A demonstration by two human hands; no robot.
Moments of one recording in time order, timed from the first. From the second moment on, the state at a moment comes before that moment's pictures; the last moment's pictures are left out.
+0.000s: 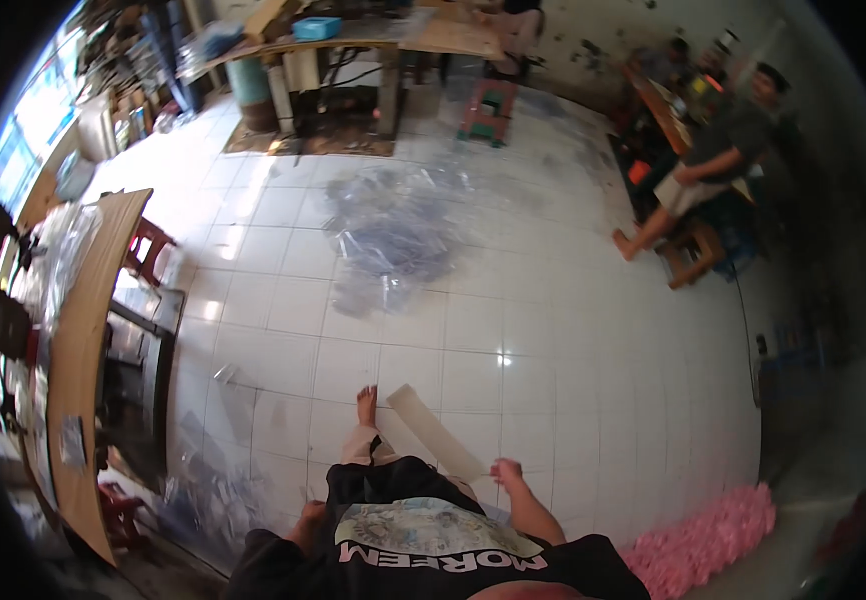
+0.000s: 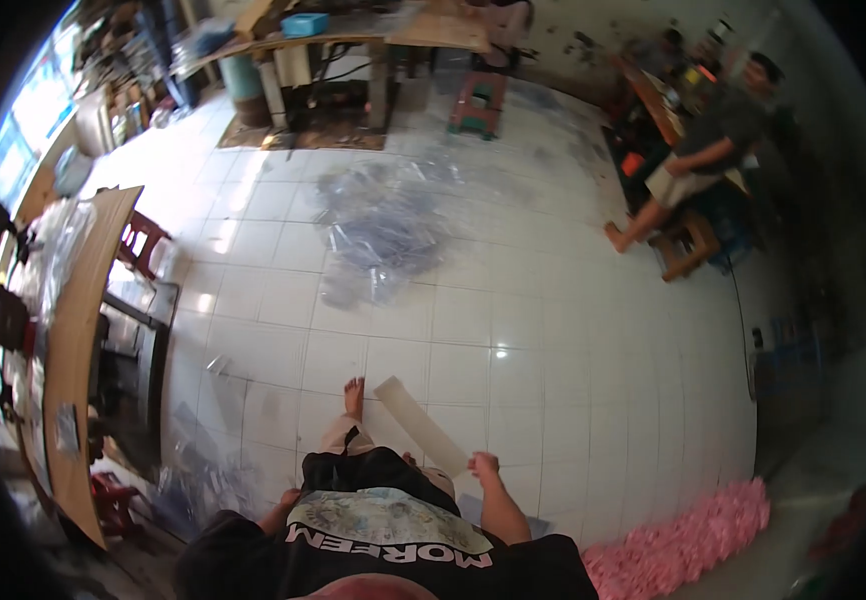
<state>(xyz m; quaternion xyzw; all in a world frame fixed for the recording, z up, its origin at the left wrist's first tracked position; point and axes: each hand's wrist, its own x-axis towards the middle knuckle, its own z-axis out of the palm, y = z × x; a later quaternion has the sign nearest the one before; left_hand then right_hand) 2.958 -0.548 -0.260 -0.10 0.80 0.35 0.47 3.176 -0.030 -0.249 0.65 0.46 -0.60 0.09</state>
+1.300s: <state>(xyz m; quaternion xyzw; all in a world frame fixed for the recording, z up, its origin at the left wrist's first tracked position) 2.160 -0.523 -0.052 -0.26 0.75 0.61 0.01 2.263 -0.001 -0.248 0.48 0.60 -0.53 0.36</state>
